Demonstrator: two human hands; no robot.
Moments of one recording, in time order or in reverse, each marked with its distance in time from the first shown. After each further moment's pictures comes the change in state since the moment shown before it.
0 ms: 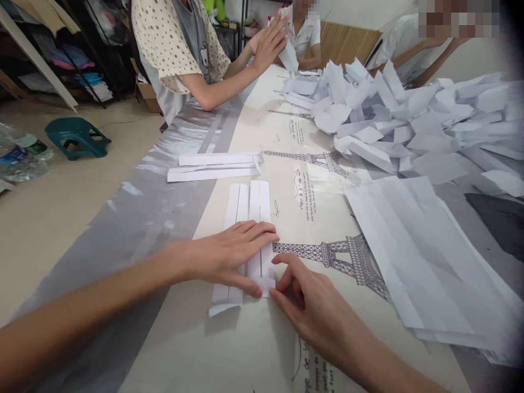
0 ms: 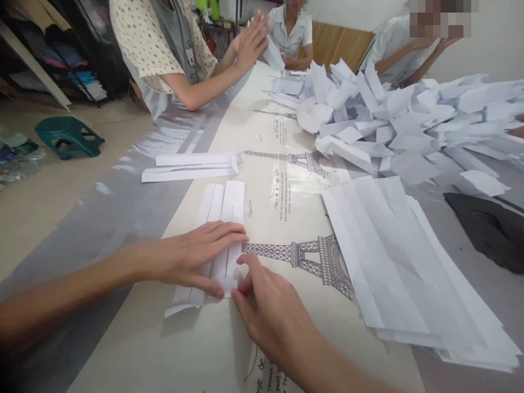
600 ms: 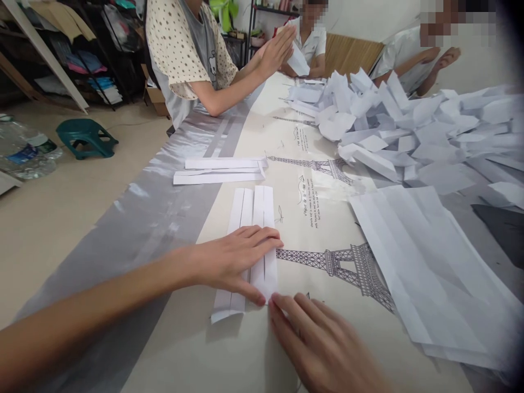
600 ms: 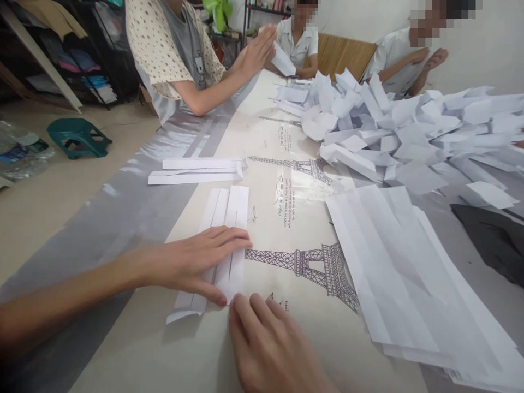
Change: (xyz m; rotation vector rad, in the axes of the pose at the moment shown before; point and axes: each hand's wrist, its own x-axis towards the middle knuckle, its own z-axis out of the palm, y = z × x) left_hand -0.001 0.001 0.001 -0.031 0.027 -0.015; right_hand -0.025 0.002 0.010 -0.760 0.184 -0.673
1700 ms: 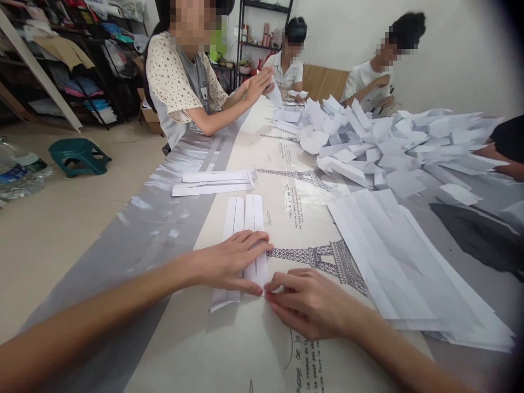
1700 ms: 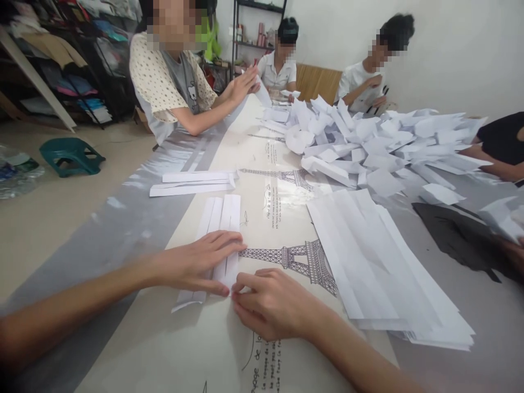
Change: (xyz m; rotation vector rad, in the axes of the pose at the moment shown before) left_hand -0.001 0.008 0.004 0.086 -0.039 -0.048; right_hand 0.013 0.046 -0.013 0.324 -0.147 -0.080
